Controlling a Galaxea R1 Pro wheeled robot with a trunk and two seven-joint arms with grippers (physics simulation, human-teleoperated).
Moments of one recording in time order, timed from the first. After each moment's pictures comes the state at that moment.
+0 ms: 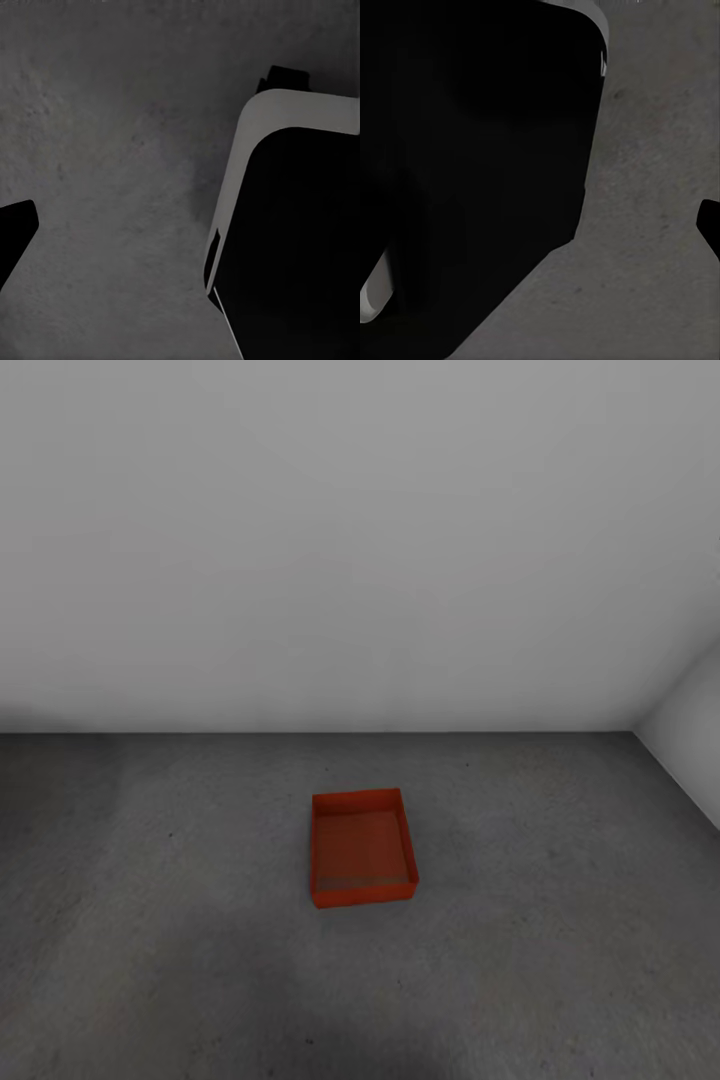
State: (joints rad) left arm -0.37 0.06 -0.07 0.00 0.23 0.02 0.19; right arm -0.22 0.02 0.13 0.03 -0.02 -0.13 -0.05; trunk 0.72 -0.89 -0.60
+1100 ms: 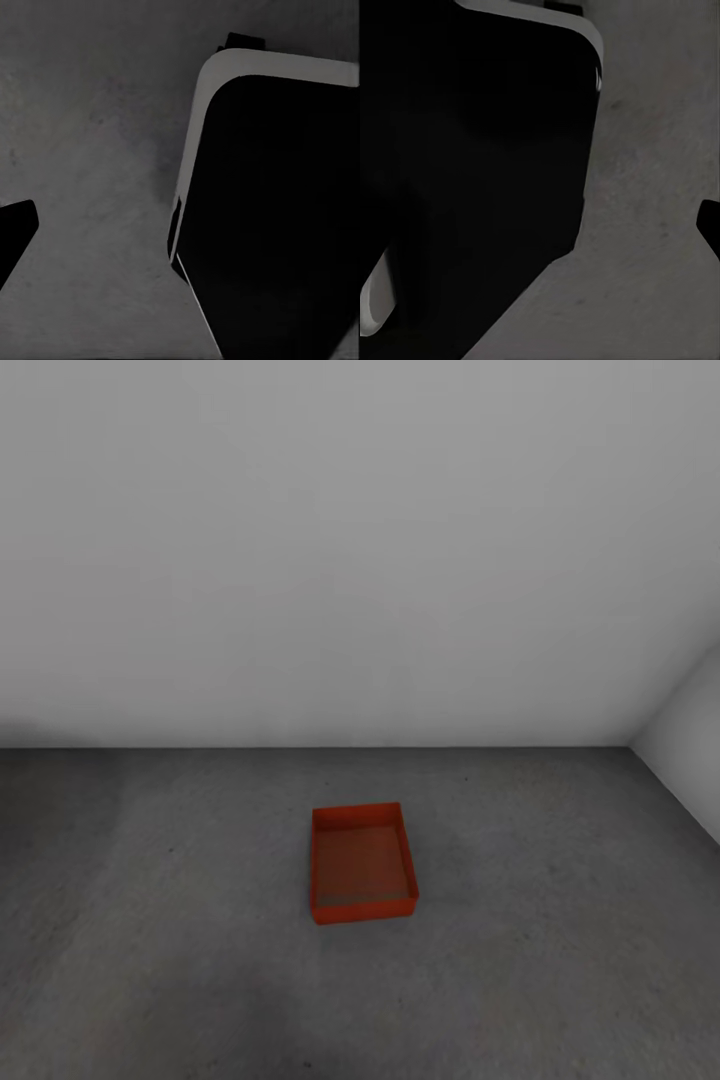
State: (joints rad) left arm -0.25 0.05 -0.06 0.00 0.25 -0.06 0.08; right arm -0.20 0.02 0.13 0.03 -0.03 -0.13 -0.05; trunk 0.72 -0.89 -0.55
